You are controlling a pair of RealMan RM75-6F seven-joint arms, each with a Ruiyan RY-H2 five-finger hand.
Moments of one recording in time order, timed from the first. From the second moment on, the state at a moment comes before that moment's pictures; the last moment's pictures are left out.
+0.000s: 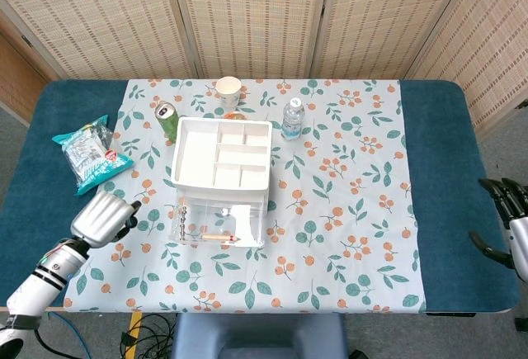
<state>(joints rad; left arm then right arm) -0.62 -1.01 0.03 -1.76 1.42 1.04 0.49 0.06 -0.92 0.10 -1.67 -1.58 1.59 0.06</state>
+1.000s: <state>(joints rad) -0.51 -1.21 0.03 -1.64 1.41 1.14 0.43 0.08 -0.93 0.04 -1.67 -1.58 1.47 0.06</state>
